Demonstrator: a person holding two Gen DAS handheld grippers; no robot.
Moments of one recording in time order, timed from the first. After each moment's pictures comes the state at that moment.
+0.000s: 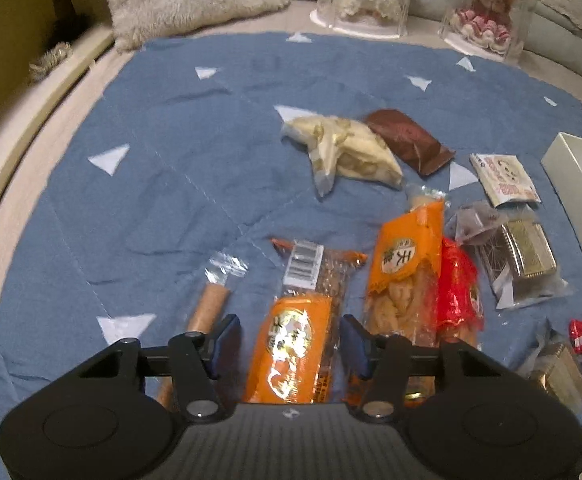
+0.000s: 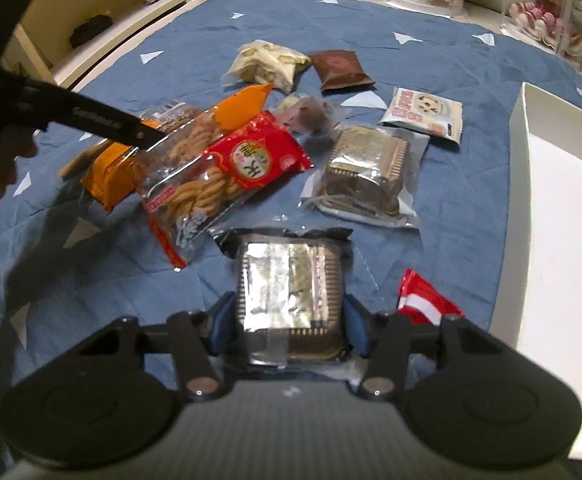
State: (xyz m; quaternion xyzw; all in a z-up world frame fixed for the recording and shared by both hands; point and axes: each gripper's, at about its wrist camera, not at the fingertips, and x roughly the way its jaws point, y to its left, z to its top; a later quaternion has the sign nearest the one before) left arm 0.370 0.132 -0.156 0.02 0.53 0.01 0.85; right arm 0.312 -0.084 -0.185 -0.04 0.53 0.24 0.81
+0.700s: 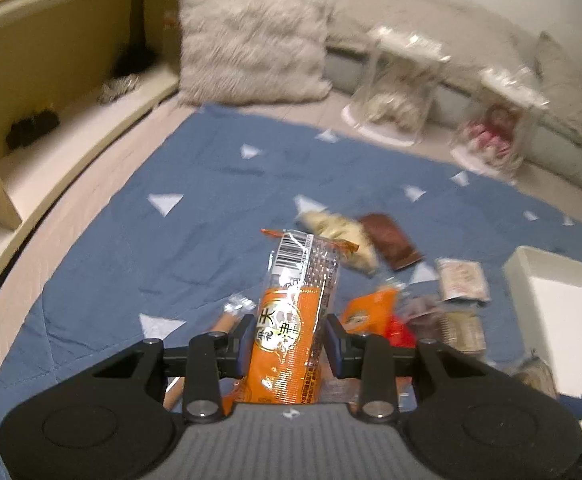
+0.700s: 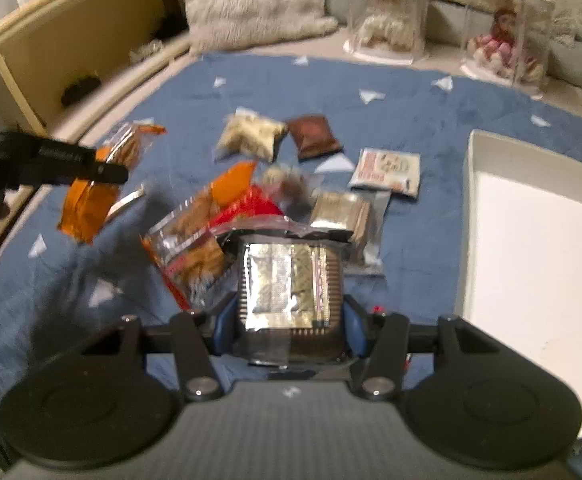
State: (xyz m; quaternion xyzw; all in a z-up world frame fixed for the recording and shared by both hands) left arm 0.309 0.122 -0.071 -0.07 0.41 0.06 0.91; right arm 0.295 -0.106 -0.123 0.00 0.46 0.20 0.87
